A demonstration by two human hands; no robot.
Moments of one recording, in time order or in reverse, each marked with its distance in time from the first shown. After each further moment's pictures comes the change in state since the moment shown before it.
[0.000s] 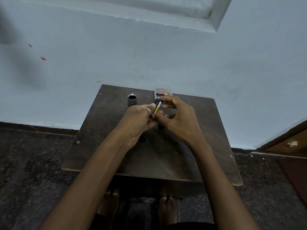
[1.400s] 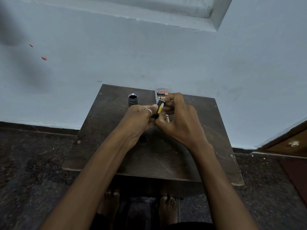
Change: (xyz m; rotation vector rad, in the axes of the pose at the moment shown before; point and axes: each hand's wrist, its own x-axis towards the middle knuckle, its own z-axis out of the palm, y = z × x) left_hand -0.003 -0.002 -0.001 0.087 -0.028 0.038; right_hand -0.008 -0.009 -0.001 -0.241 0.049 -0.195
